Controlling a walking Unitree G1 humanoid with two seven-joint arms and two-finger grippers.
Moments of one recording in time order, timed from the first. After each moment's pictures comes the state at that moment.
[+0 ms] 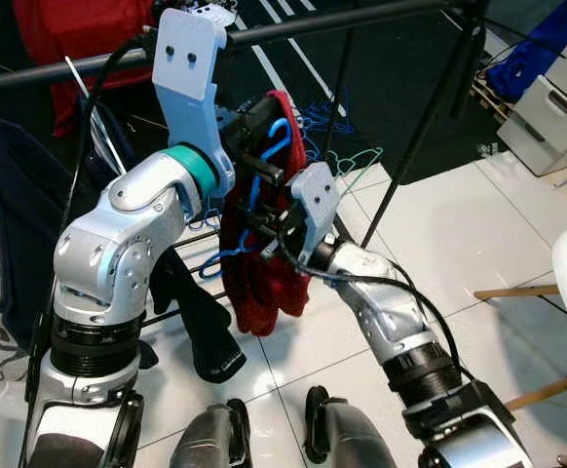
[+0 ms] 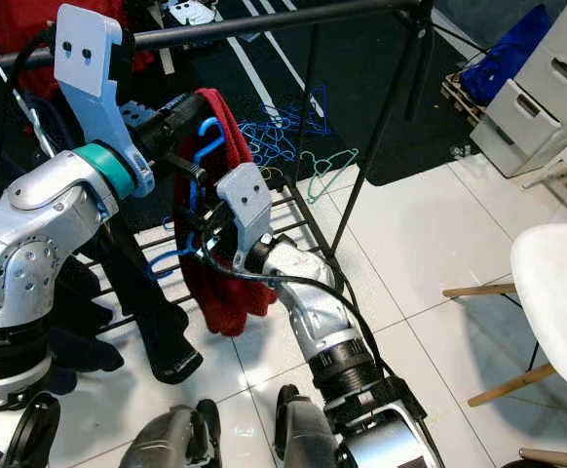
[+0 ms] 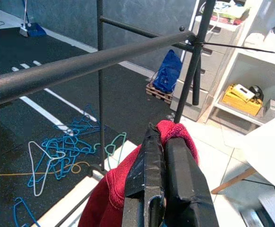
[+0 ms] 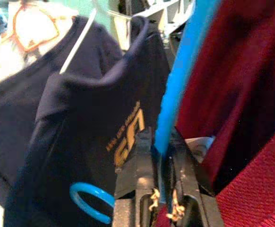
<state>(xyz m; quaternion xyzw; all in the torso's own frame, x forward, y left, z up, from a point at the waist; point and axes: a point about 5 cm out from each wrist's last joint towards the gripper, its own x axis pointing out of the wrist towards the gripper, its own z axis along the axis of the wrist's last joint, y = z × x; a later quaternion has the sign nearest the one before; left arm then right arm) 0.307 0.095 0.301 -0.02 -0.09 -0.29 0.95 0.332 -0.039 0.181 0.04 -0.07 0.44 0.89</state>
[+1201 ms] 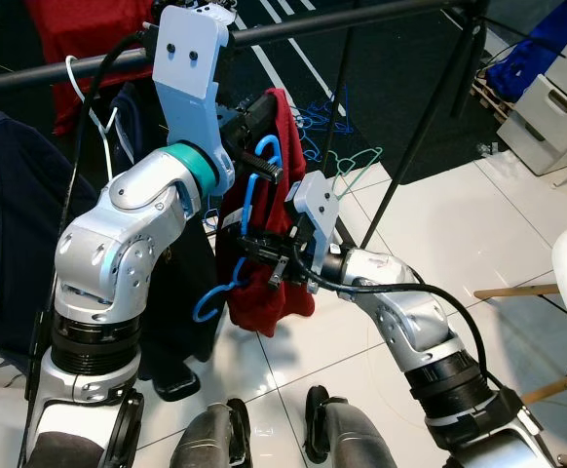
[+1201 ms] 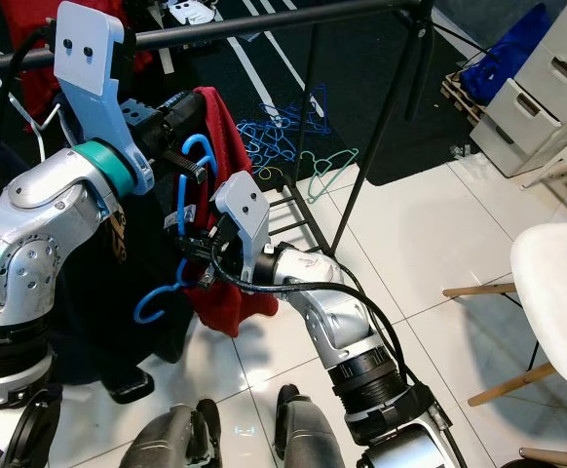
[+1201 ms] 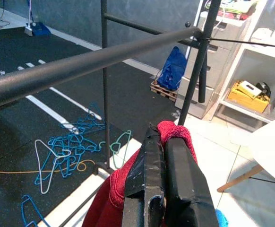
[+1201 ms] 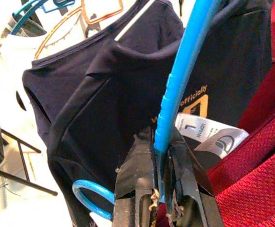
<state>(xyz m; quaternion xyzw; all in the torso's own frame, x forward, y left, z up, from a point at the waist) 0.311 0.097 0.300 -0.01 -0.09 -0.27 0.96 0.304 -0.041 0.179 0.00 -0.02 0.55 0.83</state>
